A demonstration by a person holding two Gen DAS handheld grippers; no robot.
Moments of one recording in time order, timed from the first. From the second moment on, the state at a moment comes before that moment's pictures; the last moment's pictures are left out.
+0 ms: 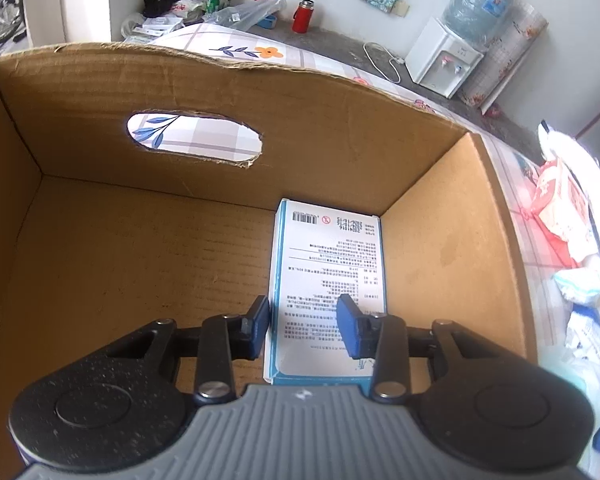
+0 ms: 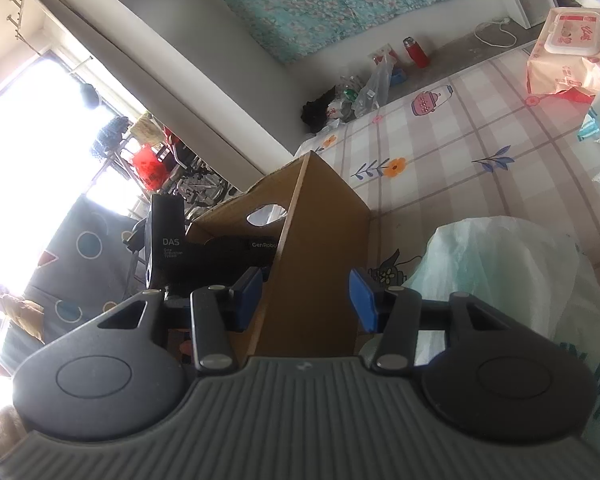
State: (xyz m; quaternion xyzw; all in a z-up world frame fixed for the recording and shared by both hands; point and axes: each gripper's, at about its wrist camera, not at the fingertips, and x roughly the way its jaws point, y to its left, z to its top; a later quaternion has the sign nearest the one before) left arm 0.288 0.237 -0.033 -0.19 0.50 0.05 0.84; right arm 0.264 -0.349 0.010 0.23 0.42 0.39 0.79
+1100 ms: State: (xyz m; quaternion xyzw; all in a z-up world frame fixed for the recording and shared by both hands) left arm 0.203 0.088 0.132 -0.08 0.39 -0.01 0.92; right arm 0.214 -0.496 0.018 0.23 0.35 0.25 0.87
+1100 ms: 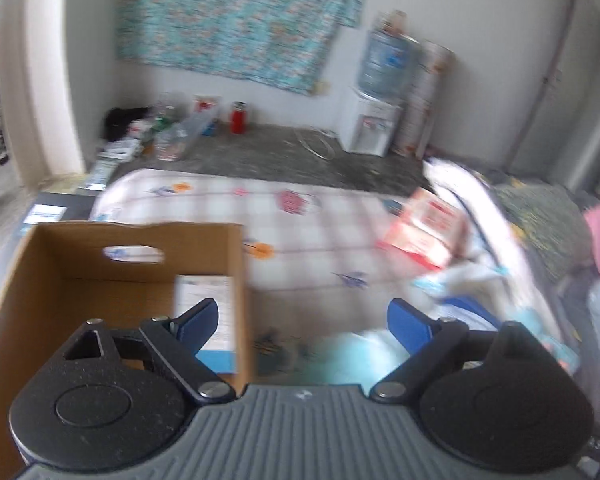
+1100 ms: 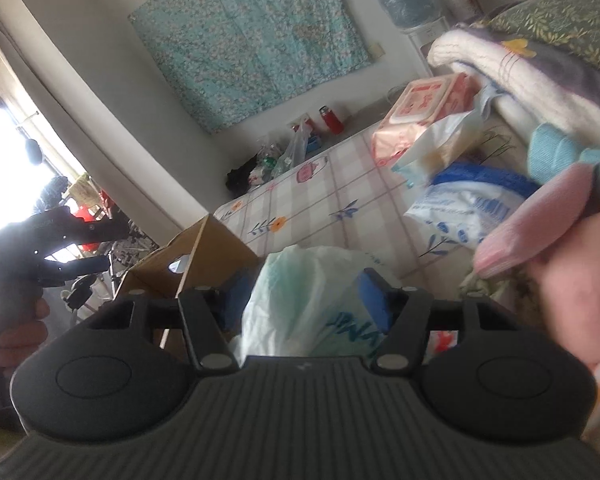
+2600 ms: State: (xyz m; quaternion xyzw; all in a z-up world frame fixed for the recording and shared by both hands) left arm 0.333 -0.113 -0.057 -0.25 0.60 -0.15 0.74; right arm 0.287 -0.612 -0.039 0.25 0.39 0.16 0.87
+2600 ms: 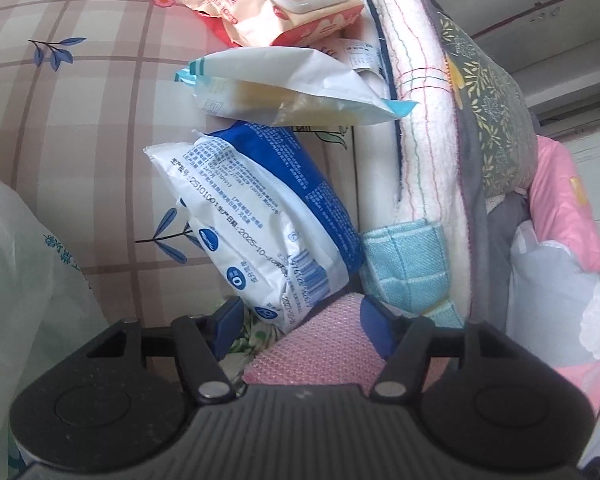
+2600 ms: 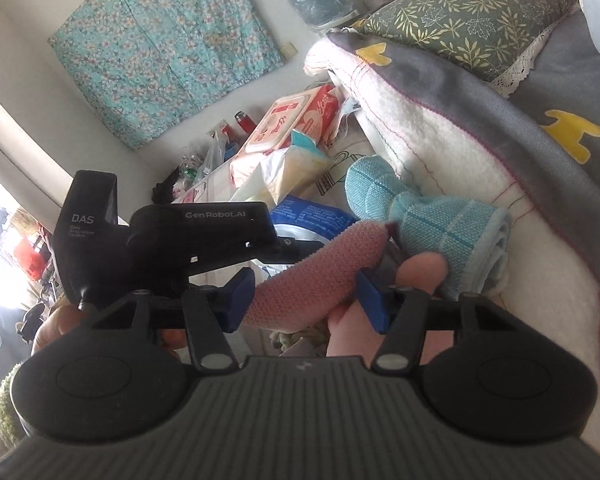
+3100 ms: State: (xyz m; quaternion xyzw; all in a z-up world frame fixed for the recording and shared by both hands) left arm 0.276 -0.097 -0.020 -0.23 0.58 -0.21 0.76; right arm 0.246 -0.606 -0.033 0.22 0.40 0.21 0.86
